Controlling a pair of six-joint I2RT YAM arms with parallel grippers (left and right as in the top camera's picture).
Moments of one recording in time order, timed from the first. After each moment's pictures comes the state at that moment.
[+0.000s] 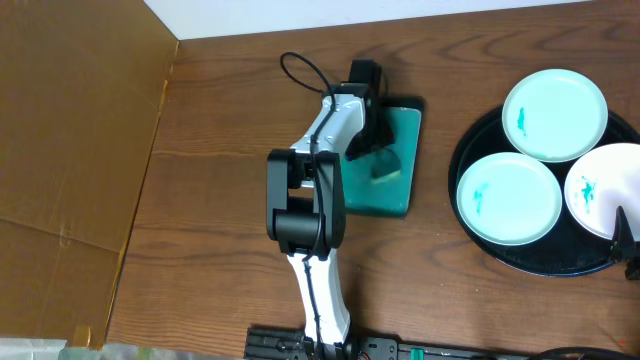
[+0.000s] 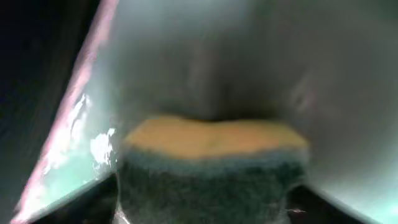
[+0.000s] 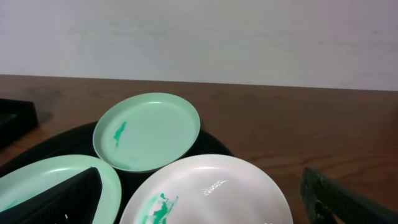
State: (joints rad) left arm -0.10 2.15 1.55 -0.84 -0.08 -0.52; right arm 0.07 0.01 0.01 -0.07 -0.01 0.02
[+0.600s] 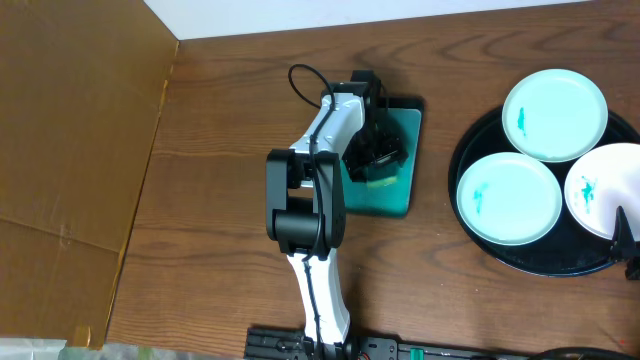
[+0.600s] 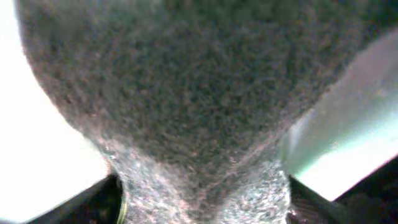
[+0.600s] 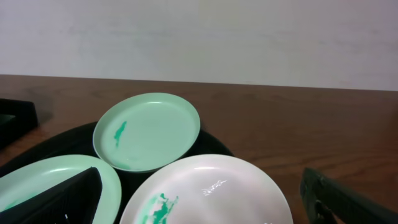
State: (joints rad) left arm -0.10 2.15 1.56 -1.08 0.14 -0.51; right arm 0.07 0.01 0.01 -0.07 -0.01 0.02
